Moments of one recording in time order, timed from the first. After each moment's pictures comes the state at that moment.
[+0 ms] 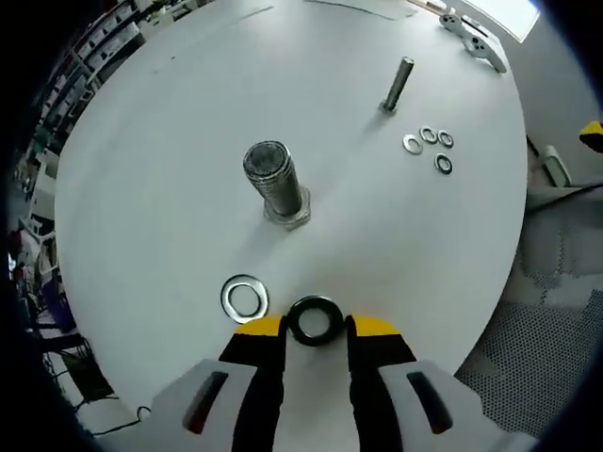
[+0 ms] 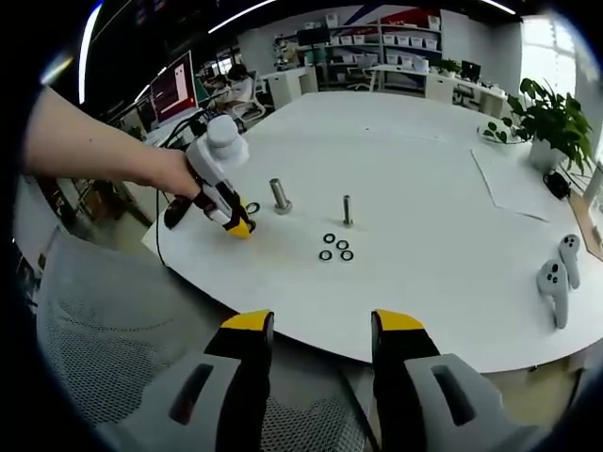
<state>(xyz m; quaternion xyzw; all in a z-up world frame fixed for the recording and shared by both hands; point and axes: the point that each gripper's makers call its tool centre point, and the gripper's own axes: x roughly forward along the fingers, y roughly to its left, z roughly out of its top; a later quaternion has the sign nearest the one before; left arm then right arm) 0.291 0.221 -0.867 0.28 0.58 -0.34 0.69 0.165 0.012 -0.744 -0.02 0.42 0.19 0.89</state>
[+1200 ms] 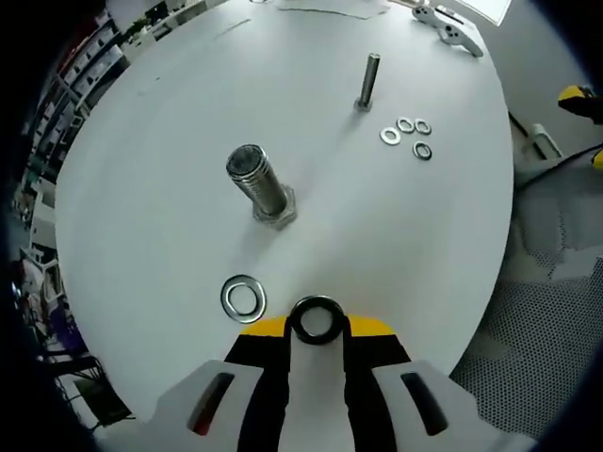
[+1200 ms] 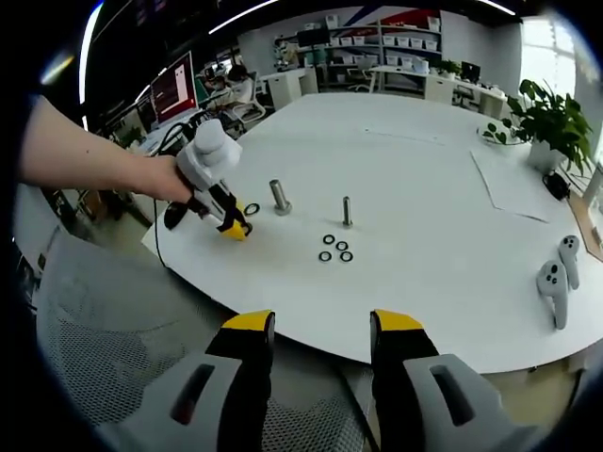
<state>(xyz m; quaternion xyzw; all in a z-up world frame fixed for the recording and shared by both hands) 0.291 0.222 -0.857 0.31 0.54 -0.37 0.69 0.166 0.011 -0.742 -0.01 0.41 0.19 0.89</state>
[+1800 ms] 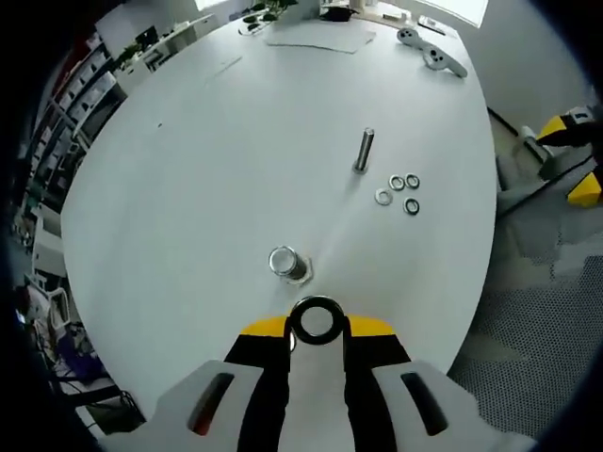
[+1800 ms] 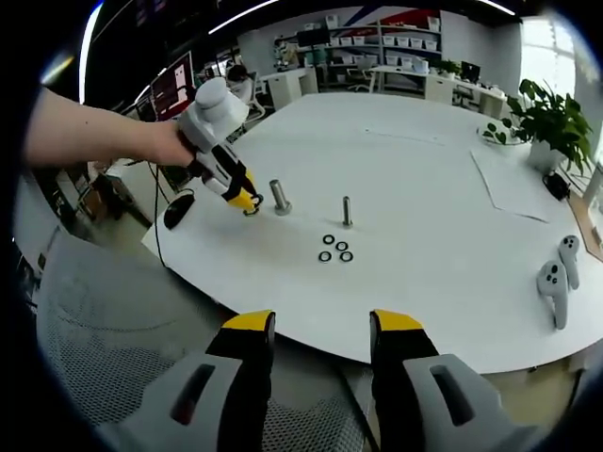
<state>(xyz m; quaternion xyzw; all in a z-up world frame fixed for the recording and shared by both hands) 0.319 0.193 -0.810 0.31 0.50 -0.40 0.70 0.166 0.011 -0.743 -0.02 0.42 0.19 0.89</state>
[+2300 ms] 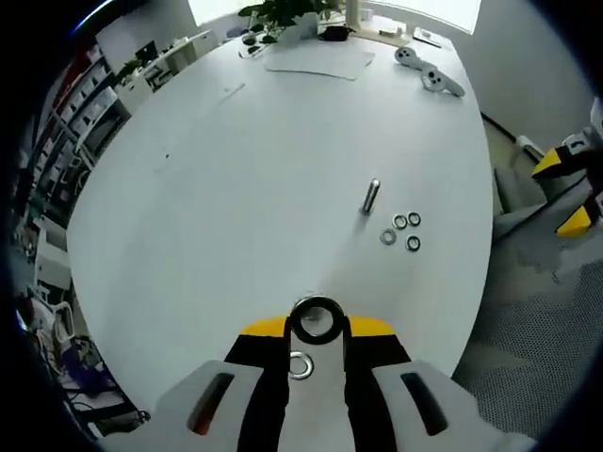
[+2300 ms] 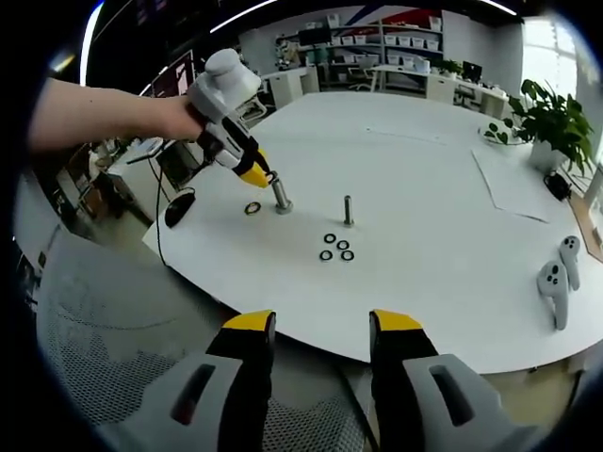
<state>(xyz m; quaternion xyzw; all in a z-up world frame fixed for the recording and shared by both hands) 0.345 0.170 -0.783 0.31 0.47 -0.41 0.71 0.165 0.012 -0.743 -0.02 0.42 0.19 0.89</state>
